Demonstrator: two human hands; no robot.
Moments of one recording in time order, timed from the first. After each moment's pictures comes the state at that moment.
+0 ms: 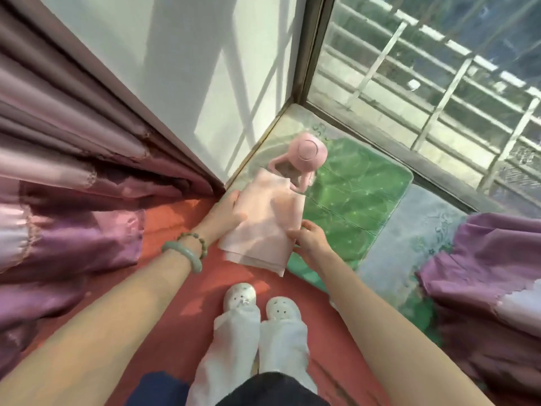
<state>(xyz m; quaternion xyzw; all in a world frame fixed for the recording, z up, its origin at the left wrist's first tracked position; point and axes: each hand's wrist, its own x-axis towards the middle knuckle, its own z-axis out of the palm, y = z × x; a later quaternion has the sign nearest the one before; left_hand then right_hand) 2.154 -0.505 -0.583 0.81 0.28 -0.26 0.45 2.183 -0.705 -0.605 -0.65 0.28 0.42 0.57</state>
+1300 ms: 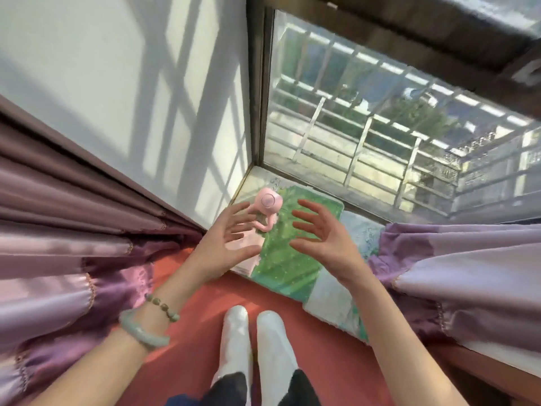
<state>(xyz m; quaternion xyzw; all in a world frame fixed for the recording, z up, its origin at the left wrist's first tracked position) 2.162 -0.546 -0.237 0.75 0.10 -0.16 0.63 2.210 -0.758 -0.197 -0.72 0.03 0.30 0.62</state>
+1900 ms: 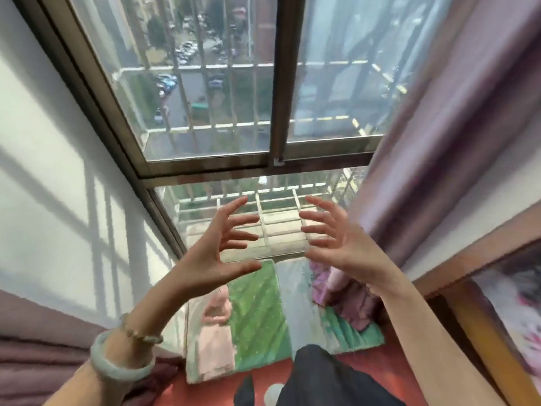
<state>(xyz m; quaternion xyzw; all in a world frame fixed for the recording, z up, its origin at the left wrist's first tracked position) 2.168 -0.638 0.069 0.74 -0.35 -0.16 0.54 2.080 -0.871 0.095 -0.78 0.04 0.01 0.62</state>
